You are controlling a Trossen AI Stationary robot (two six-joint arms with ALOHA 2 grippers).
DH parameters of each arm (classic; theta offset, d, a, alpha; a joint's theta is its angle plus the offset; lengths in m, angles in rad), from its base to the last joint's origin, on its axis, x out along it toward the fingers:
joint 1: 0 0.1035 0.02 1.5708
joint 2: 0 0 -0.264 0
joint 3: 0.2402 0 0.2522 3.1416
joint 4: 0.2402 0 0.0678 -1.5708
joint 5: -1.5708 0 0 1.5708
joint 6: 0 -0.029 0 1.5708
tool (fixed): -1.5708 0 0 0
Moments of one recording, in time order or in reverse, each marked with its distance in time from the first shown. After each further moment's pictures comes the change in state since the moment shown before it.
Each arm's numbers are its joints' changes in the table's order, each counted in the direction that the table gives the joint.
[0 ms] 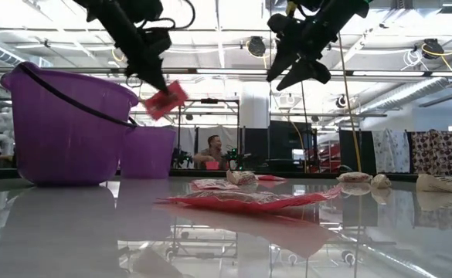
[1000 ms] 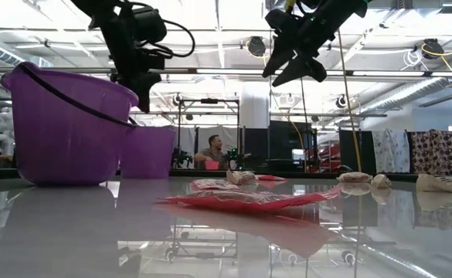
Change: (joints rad) left arm 0.051 -0.075 0.000 0.110 -0.219 -0.023; right arm 0.008 -0.001 0.000 -0.047 -0.008 0.002
